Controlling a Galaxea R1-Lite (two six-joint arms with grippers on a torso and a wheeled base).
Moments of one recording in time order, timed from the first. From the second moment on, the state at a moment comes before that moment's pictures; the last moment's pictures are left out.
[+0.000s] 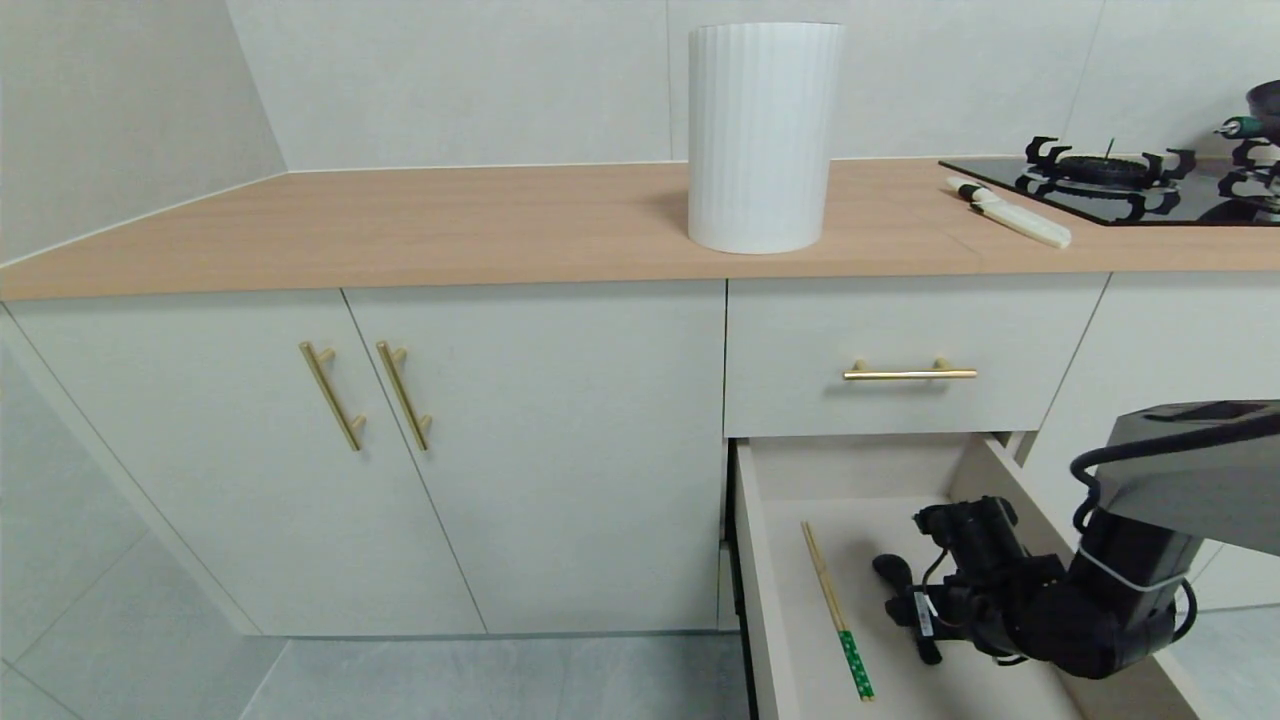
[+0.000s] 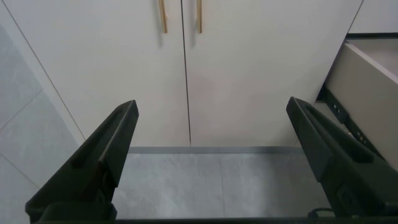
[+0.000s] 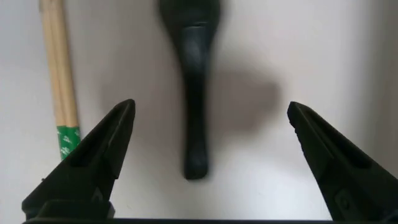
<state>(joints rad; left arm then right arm) 0.00 0.00 0.00 0.00 0.01 0.00 0.30 2.27 -0.65 -0.72 -0.25 0.20</state>
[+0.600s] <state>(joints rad) 0.00 0.00 0.00 0.00 0.01 0.02 0.32 1.71 -0.50 -0.44 -0.28 0.21</state>
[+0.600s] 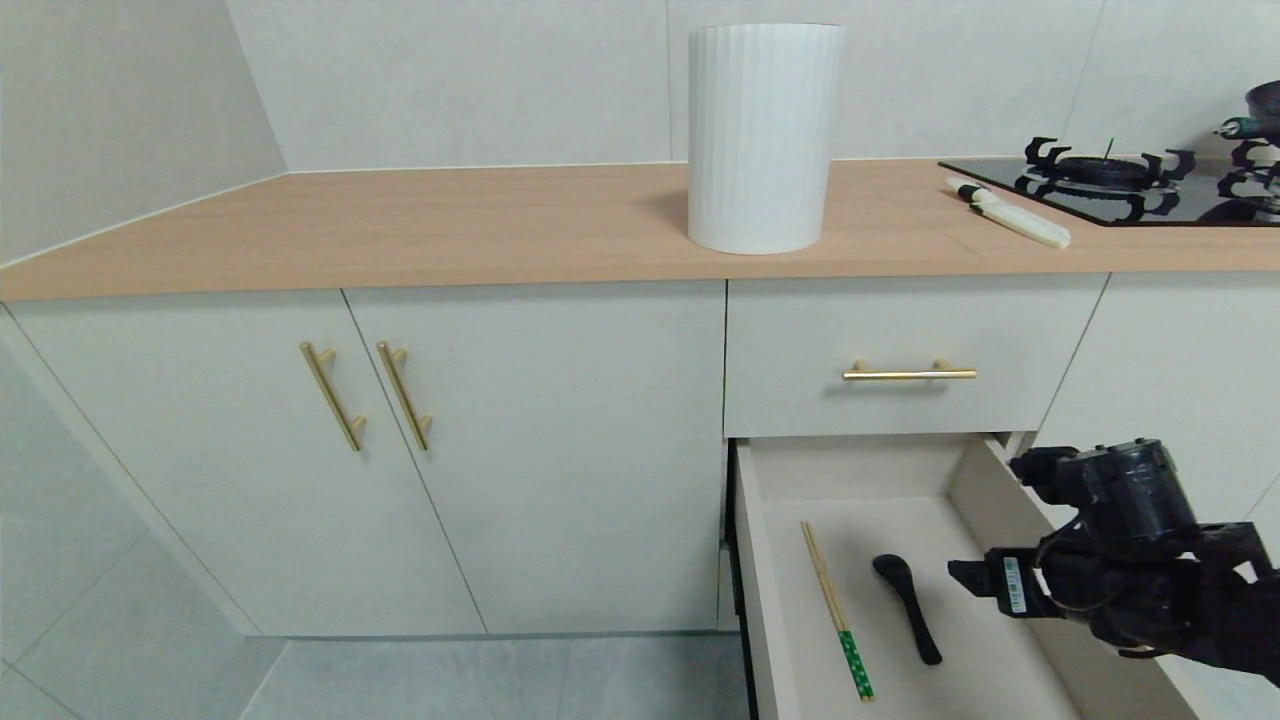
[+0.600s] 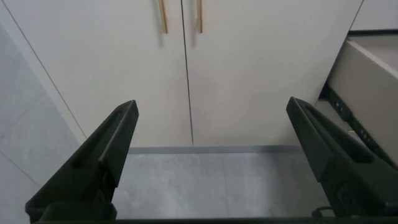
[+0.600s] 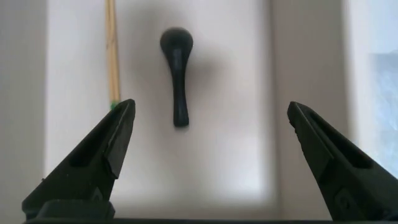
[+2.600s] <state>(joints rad) 0.00 0.00 0.00 0.00 0.01 0.00 0.53 1.67 -0.47 -0.18 -0.17 0.33</state>
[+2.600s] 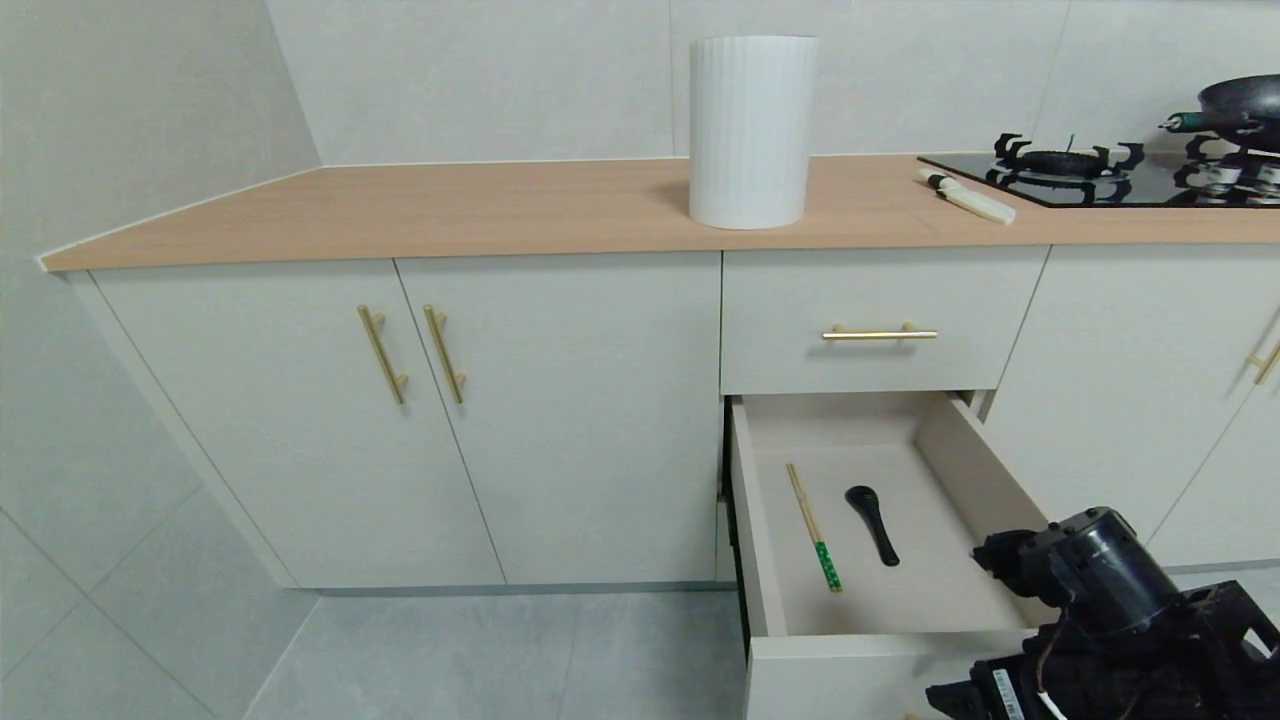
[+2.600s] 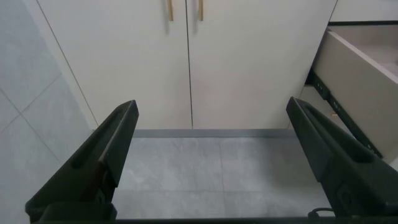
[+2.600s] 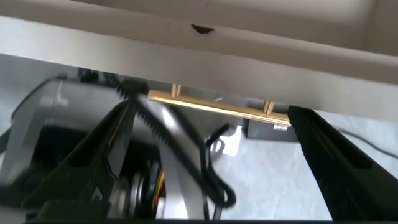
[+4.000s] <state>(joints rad) 0.00 0.00 0.00 0.00 0.01 0.00 0.32 2.15 -1.15 -0.20 -0.24 0.27</state>
